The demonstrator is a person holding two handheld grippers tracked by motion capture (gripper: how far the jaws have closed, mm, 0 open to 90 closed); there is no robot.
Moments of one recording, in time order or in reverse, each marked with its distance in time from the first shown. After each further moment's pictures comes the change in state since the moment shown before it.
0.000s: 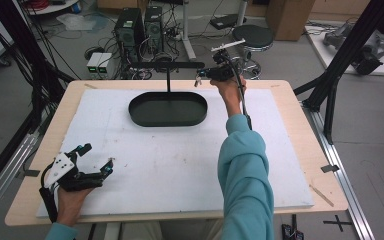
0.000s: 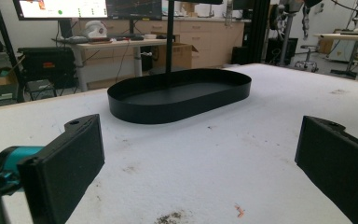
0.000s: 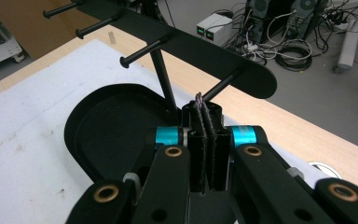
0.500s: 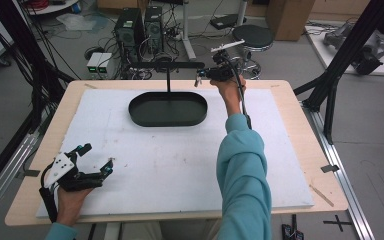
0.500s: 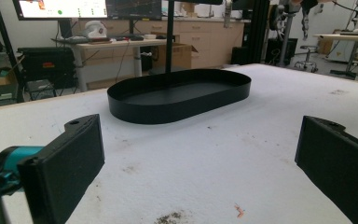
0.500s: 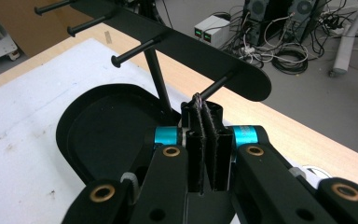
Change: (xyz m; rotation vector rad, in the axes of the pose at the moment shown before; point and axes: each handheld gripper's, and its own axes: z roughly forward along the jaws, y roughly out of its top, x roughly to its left) left arm 0.000 0.000 0.000 -0.004 -0.001 -0.003; right arm -0.003 -0.001 0.004 -0.004 -0.011 -0.023
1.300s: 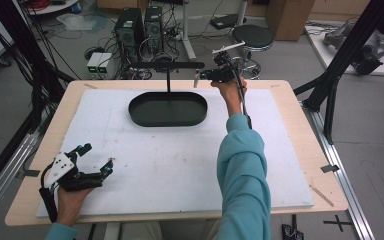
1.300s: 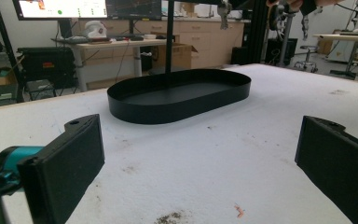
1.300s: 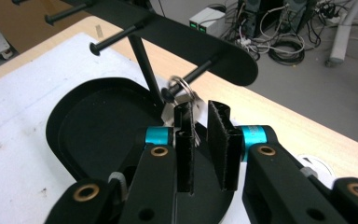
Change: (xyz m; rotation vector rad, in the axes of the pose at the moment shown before) left arm 0.000 0.000 0.000 -0.001 -0.002 -0.003; right arm -0.008 -0.006 0.005 0.023 -0.022 0.032
